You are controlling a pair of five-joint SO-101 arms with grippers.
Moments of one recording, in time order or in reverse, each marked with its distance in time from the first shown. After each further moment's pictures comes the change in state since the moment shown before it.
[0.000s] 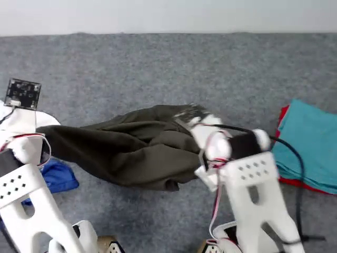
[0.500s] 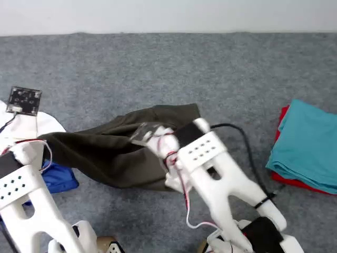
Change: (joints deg) left arm -1.5 0.0 4.1 -0.2 0.0; right arm -17.8 17.1 -3.4 -2.5 -0.1
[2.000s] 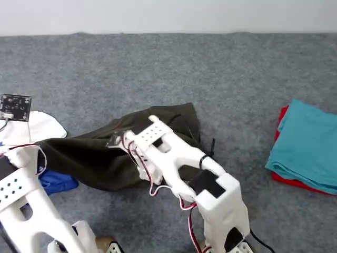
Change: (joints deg) left arm -4.3 0.0 1.7 -0.2 0.0; right arm -4.0 40.5 -23.8 -9.8 0.4
